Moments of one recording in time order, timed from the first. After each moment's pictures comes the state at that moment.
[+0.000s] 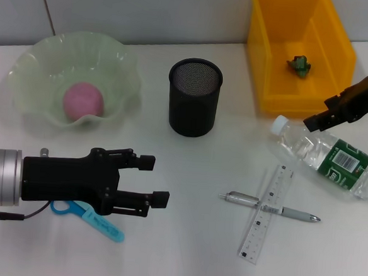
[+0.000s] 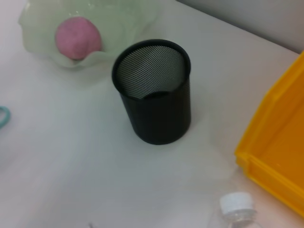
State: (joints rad) left arm -0.48 -2.04 1.14 0.70 1.71 1.57 -1.51; right arm 0.70 2.01 -0.84 -1.30 -2.60 -1.75 2.25
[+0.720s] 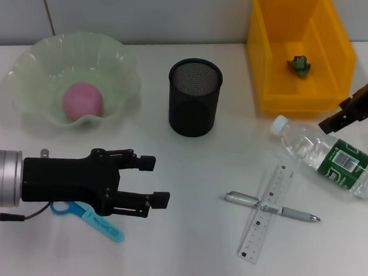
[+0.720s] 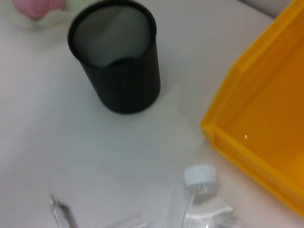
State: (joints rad) left arm -0.48 -2.05 1.14 0.70 1.71 1.57 -1.50; right arm 0.81 1.96 -0.85 -1.13 -2.75 -1.71 2.23
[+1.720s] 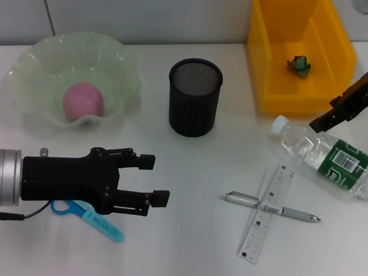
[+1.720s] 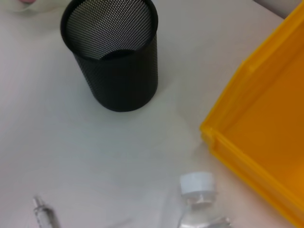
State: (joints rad) left arm -0.48 -2.04 1.14 0.70 1.71 1.57 -1.51; right arm 0.83 1.98 -0.88 -1.09 -2.78 -1.64 2.21
